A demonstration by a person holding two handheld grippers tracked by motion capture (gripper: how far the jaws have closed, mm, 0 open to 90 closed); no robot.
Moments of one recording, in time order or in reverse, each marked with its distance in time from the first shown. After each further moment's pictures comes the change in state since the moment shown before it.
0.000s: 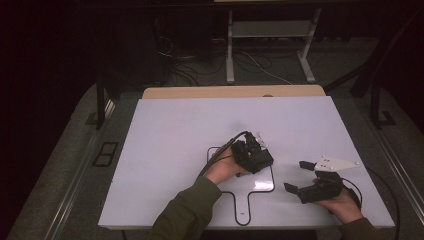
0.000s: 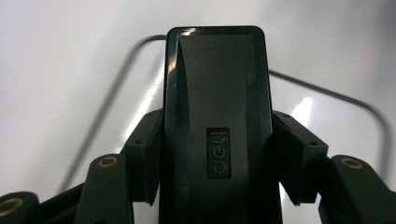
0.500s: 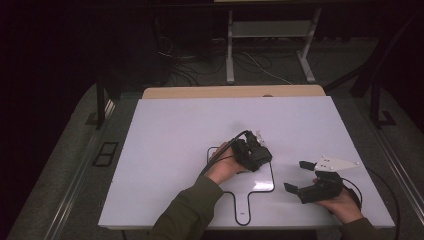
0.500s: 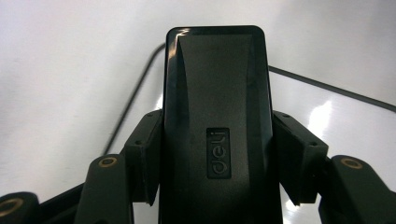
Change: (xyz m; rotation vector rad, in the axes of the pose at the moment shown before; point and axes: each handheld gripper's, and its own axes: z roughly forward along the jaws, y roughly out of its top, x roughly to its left) left arm 0.009 0.002 0.002 0.019 0.138 0.022; right arm 0.000 0.000 0.000 0.001 0.002 -0.001
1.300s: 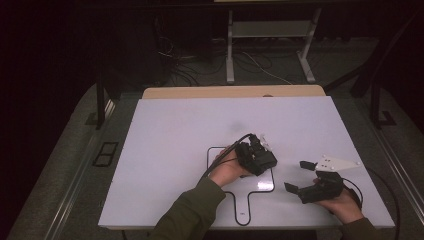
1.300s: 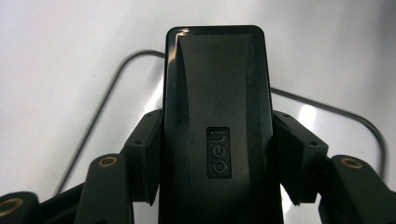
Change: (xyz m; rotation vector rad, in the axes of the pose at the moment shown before) left arm -0.016 0.000 -0.001 -0.016 -0.072 0.023; right arm 0.000 0.000 -0.001 -0.006 -0.001 -0.001
